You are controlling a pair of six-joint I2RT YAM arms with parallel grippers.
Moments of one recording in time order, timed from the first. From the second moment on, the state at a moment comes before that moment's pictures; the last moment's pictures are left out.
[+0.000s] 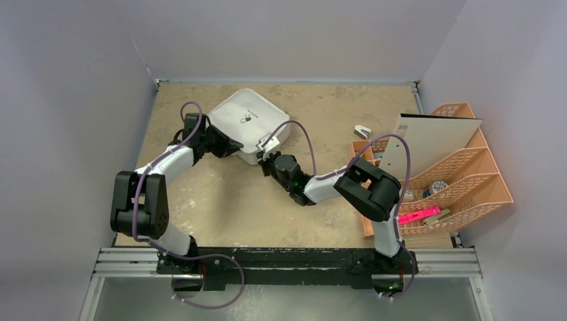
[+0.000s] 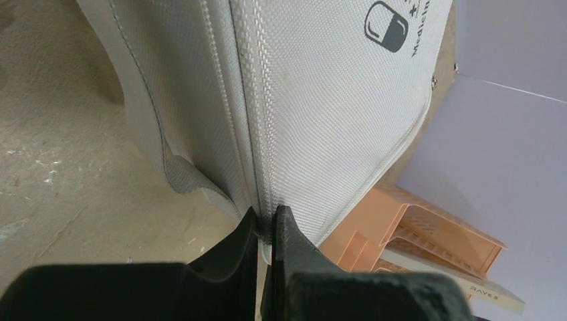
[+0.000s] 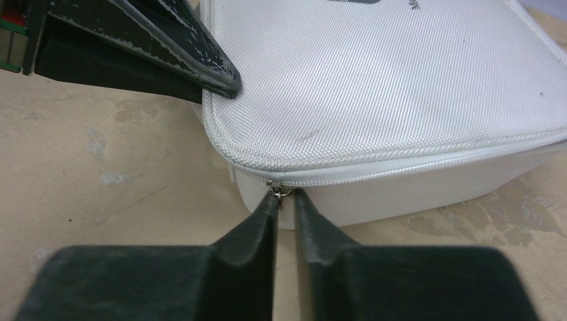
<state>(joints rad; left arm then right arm) -0.10 1.55 0.90 -0.13 0.39 -1.08 0.95 1.99 0.94 0.88 0.28 0.03</state>
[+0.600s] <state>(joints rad) -0.13 1.55 0.90 -0.13 0.32 -1.13 0.92 1.99 0.94 0.86 0.13 -0.03</state>
